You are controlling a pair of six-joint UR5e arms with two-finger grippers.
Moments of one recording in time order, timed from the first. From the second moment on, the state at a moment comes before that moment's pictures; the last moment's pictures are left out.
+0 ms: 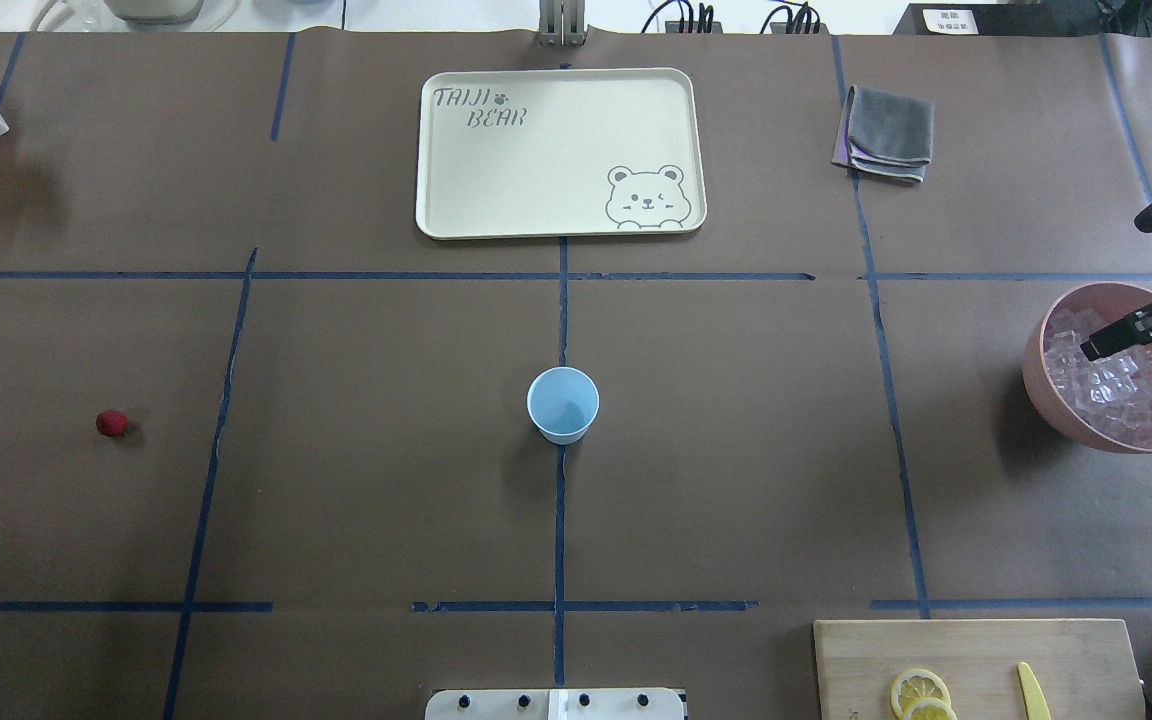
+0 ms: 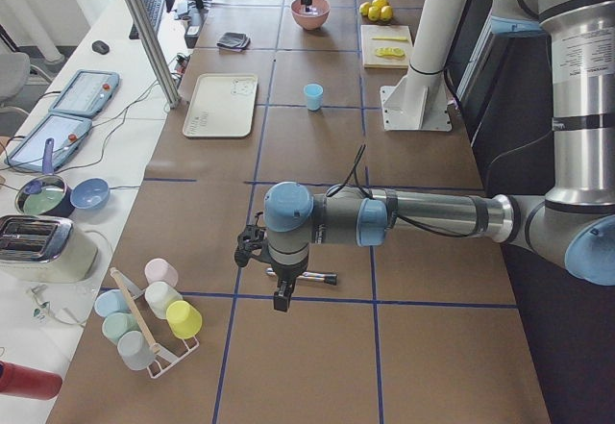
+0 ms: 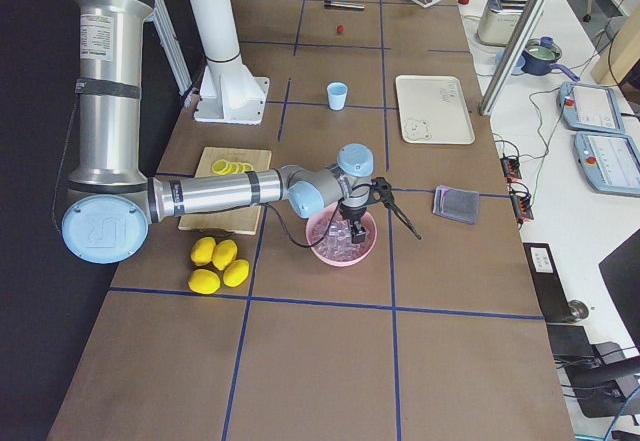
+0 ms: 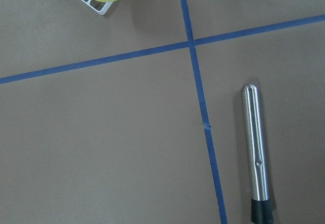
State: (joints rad) left arm -1.61 -1.42 -1.78 -1.54 -2.31 0.19; right arm 1.10 -1.65 1.73 -1.20 2.23 0.29
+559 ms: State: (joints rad) left arm -1.61 -1.42 -1.78 -1.54 -2.31 0.19; right arm 1.09 -1.65 1.73 -1.20 2.23 0.29
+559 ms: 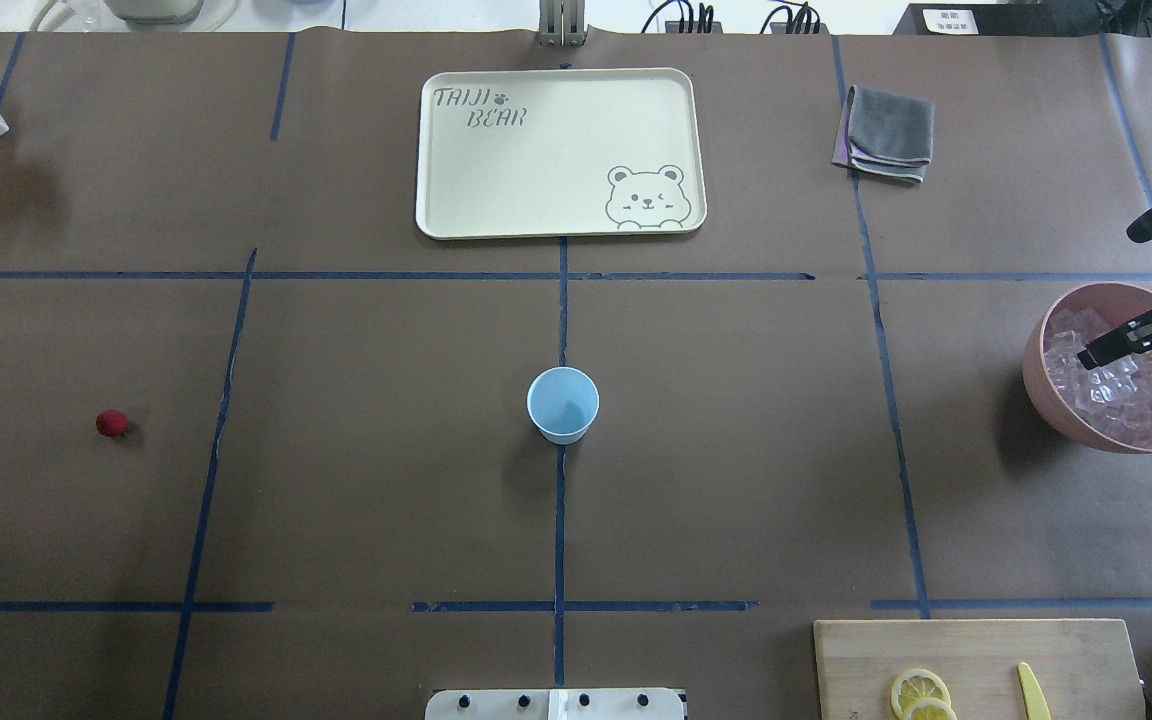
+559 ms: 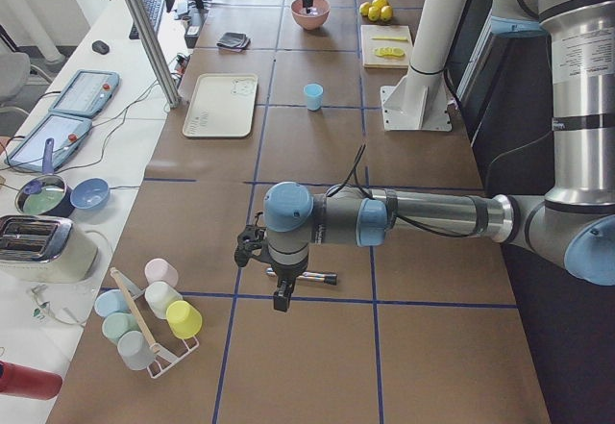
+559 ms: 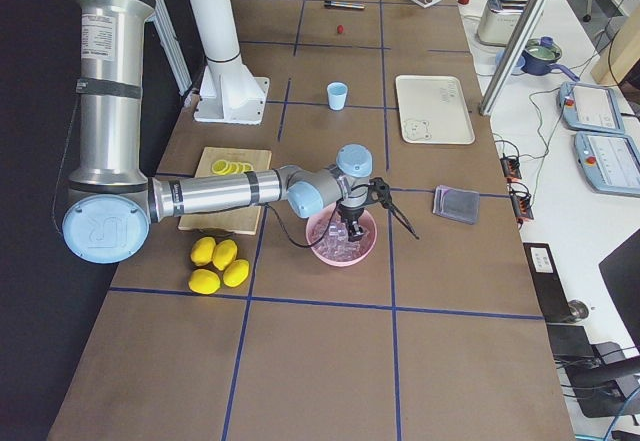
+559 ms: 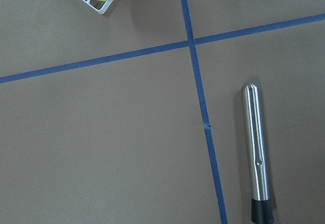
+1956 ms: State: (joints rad) left arm -1.61 -1.42 -1.79 -1.54 -2.31 0.19; right arm 1.07 -1.40 1.80 -1.21 2.25 0.72
